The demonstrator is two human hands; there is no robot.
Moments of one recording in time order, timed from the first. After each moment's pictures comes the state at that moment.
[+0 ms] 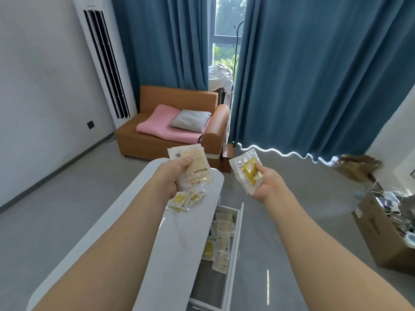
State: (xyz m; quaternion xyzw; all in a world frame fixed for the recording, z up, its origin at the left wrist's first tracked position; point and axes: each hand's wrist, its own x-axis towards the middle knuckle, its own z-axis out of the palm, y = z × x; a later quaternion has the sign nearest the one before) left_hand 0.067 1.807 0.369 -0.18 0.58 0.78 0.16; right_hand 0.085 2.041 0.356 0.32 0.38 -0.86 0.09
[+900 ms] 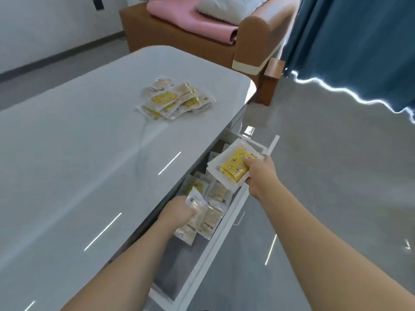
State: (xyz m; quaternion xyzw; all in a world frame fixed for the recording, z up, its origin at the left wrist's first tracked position) left_hand -0.019 1.949 -0.319 -0.22 0.85 0.42 0.23; right_hand -0.123 2.131 -0.240 0.30 0.63 -0.70 0.15
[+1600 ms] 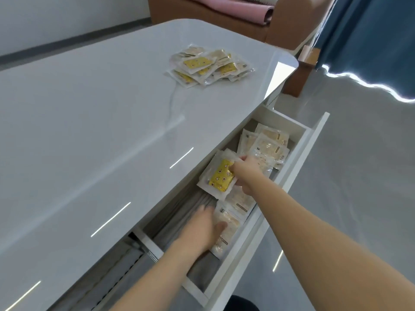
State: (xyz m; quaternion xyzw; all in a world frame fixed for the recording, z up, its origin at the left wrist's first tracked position) left_hand 0.056 1.942 -0.456 -0.13 0.92 0.33 0.17; right_hand -0.089 2.033 -0.380 0.16 0.81 -0.51 0.25
